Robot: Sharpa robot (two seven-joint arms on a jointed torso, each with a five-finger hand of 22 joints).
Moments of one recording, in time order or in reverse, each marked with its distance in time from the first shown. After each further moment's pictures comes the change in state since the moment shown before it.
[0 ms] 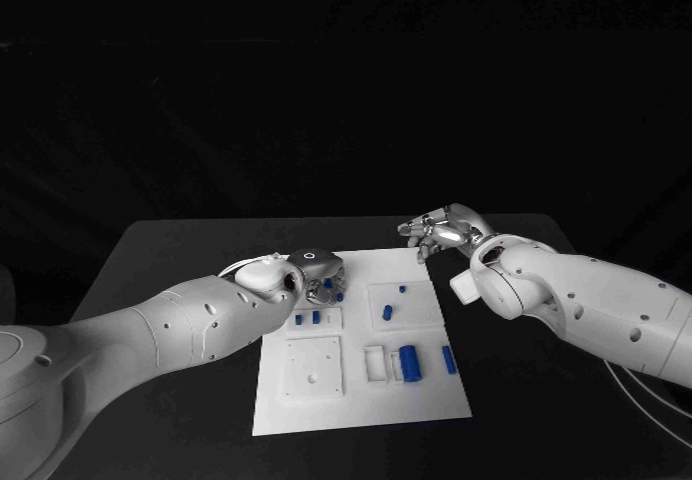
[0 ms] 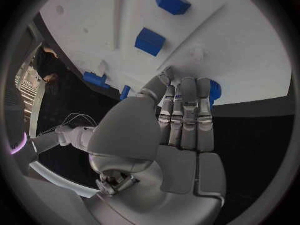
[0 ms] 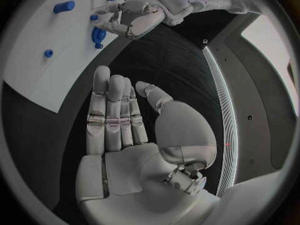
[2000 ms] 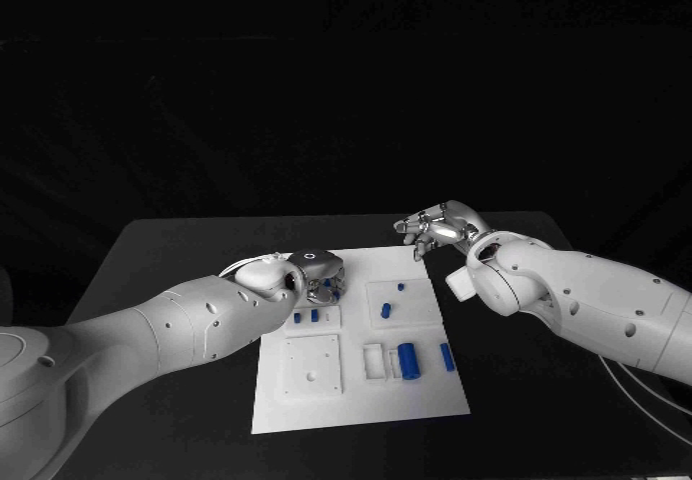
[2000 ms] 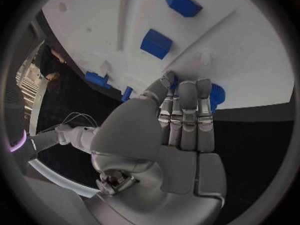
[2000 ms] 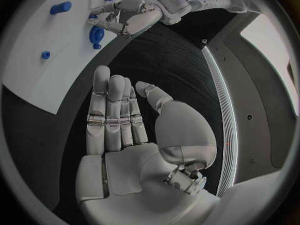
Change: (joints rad) left arm -0.007 0.013 0.003 -0.014 0.018 0.021 0.014; left_hand 0.027 0.052 0.010 0.056 -0.021 0.066 0.010 -0.005 0.000 0.110 -0.024 -0.013 -0.003 0.118 -0.007 0.085 0.010 0.015 0.038 -0.008 0.077 0.000; right arm 0.002 0.004 0.000 0.001 0.004 -0.002 0.001; right_hand 0.000 0.000 0.000 0.000 0.004 0.000 0.000 0.000 0.000 0.000 0.000 0.000 -0.006 -0.007 0.000 0.013 -0.015 0.000 0.000 0.000 0.006 -0.008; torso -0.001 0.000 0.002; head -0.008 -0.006
